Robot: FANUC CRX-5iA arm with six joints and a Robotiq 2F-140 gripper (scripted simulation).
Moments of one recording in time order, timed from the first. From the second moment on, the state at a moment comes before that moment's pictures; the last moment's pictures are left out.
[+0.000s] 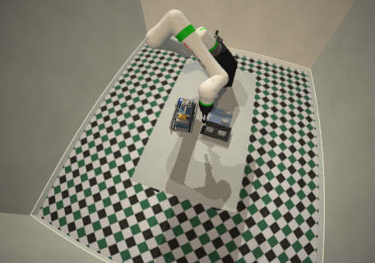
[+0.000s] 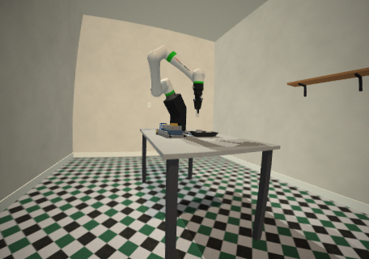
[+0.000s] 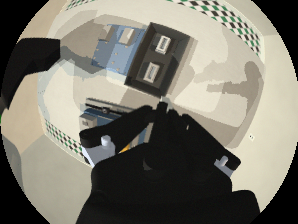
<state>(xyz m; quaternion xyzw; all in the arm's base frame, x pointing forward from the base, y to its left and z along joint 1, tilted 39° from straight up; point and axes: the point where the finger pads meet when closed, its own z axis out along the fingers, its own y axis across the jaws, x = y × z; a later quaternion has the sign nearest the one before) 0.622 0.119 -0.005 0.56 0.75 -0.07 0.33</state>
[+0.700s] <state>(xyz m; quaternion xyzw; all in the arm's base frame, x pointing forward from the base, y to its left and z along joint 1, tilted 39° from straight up) 0.635 0.105 -0.027 0.56 0.75 -0.07 0.33</state>
